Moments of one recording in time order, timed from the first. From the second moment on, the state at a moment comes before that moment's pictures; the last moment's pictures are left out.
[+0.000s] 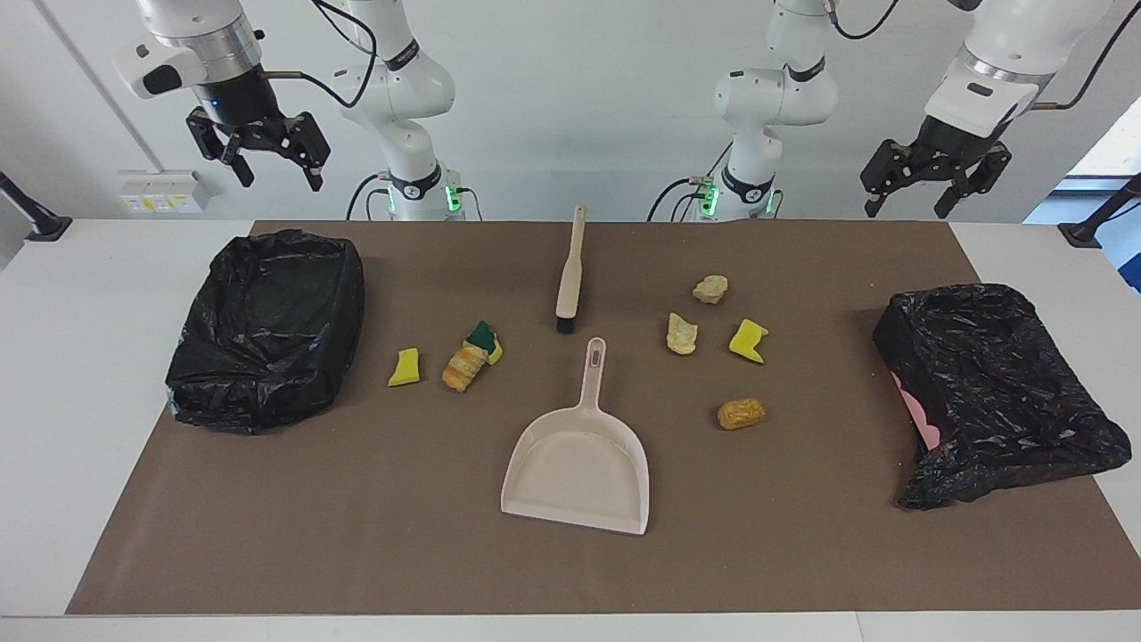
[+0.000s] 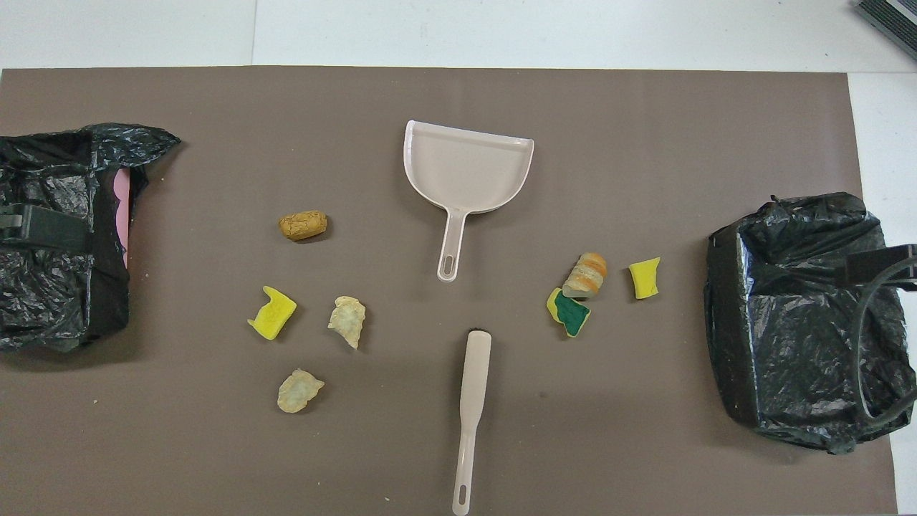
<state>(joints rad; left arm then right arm) -0.15 -0.03 0.05 -1.48 0.00 1.46 -0.01 0.10 -0.14 -0.12 -1.59 -0.02 1.46 0.08</state>
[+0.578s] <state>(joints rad) -0.15 -0.03 0.04 -1.48 0.00 1.47 -0.01 0.10 -0.14 -0.12 -1.60 -0.02 1.47 0.08</state>
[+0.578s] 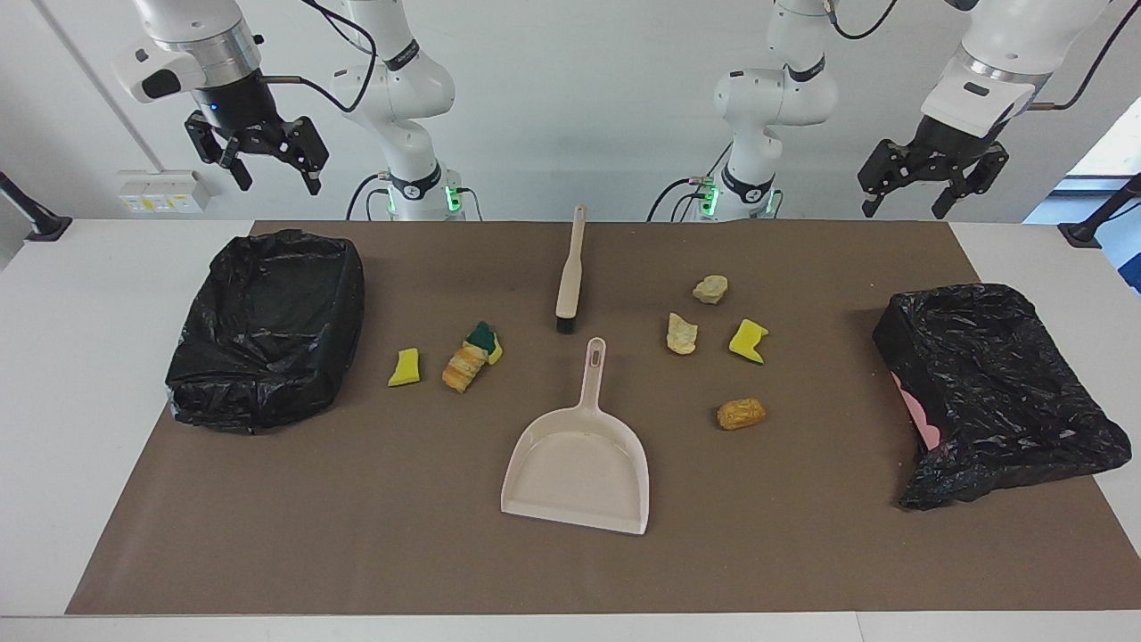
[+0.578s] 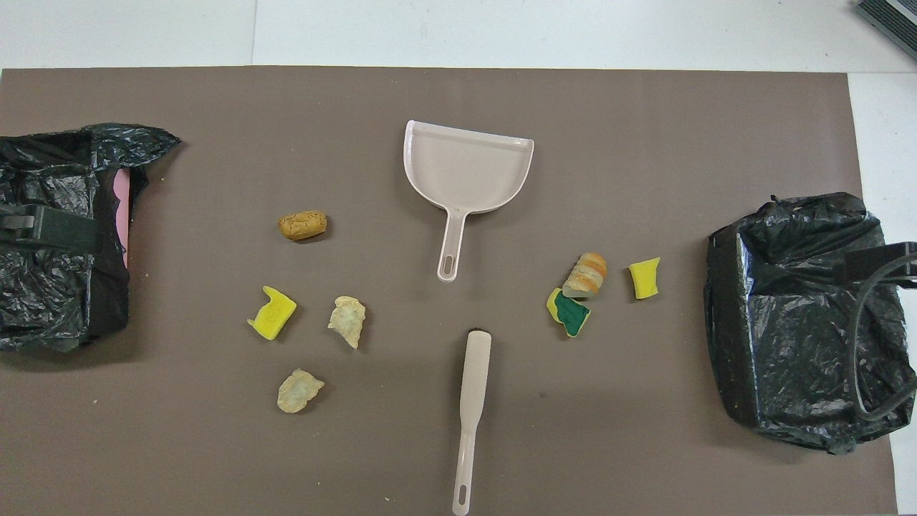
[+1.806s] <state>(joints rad) -0.22 -0.07 -0.05 -1.53 -0.04 1.48 -0.02 0.14 -0.09 -0.11 -1.72 -0.02 1.63 0.08</state>
